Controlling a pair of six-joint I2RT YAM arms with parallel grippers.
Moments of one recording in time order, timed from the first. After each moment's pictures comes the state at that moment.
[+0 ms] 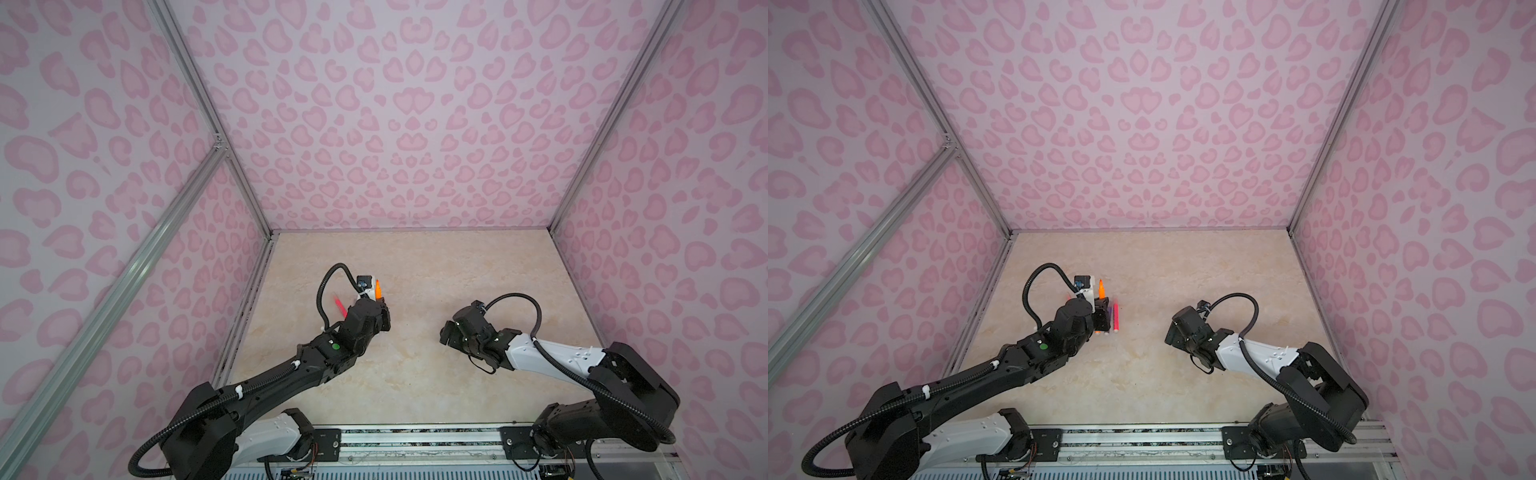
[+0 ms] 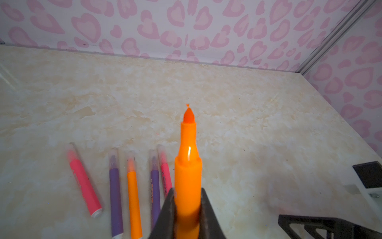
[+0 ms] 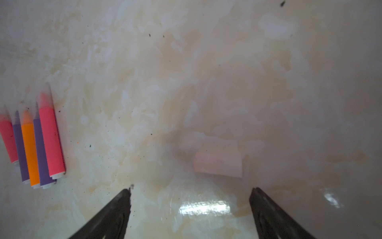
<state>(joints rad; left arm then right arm) -0.77 1.18 0.66 0.04 -0.43 -0.46 0.70 1.44 0.62 -0.17 0.16 1.00</state>
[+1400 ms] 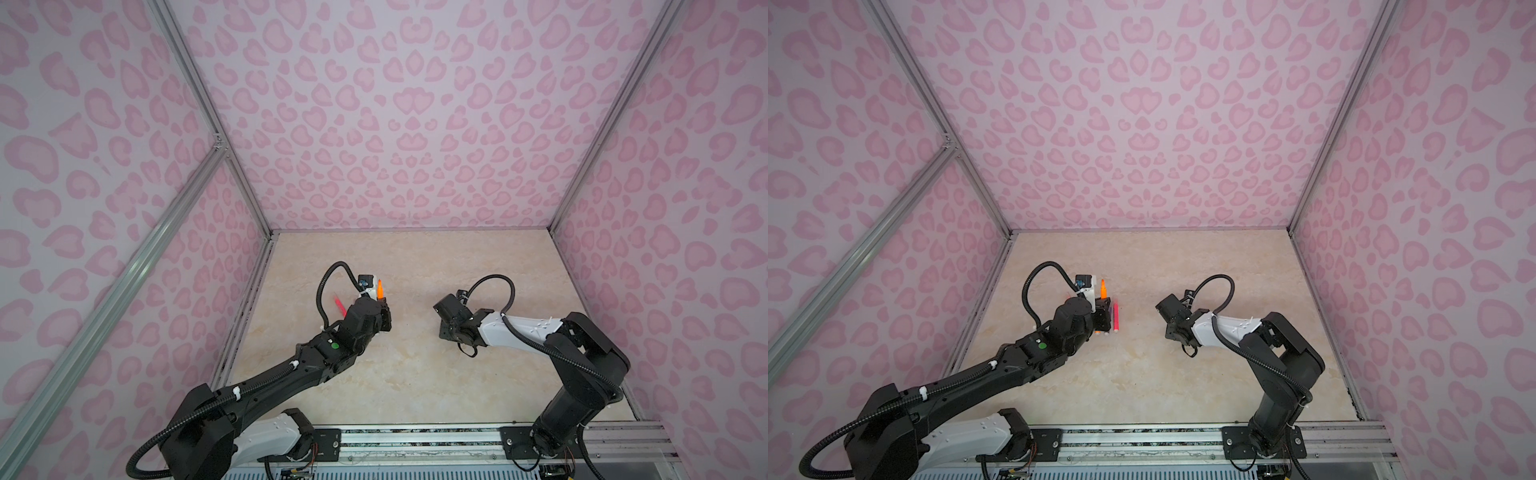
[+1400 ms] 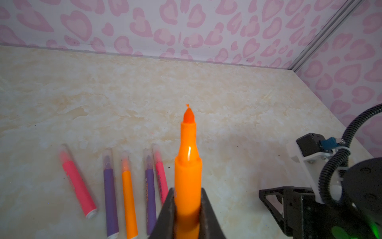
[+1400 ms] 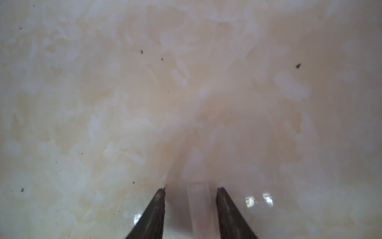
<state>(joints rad) -0.77 1.17 0.68 0.02 -0.39 -0.46 0.70 1.70 0.88 -0.35 0.30 0.85</state>
